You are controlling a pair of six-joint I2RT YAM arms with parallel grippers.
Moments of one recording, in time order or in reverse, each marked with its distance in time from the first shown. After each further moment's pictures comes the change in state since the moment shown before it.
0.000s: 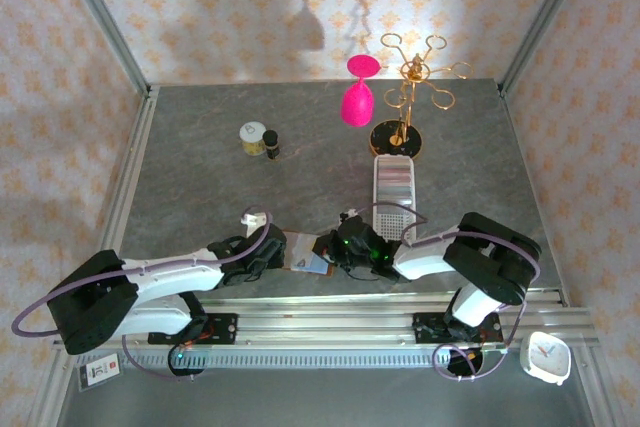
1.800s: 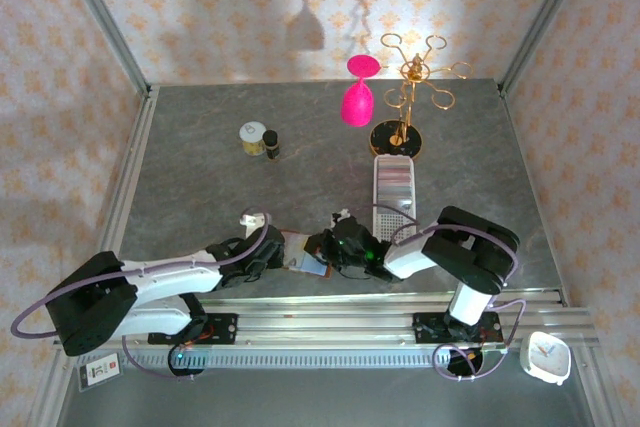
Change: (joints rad) left arm 0.000 -0.013 -0.026 0.041 0.001 -0.008; right arm 0.012 0.123 0.032 0.160 -0.022 0.046
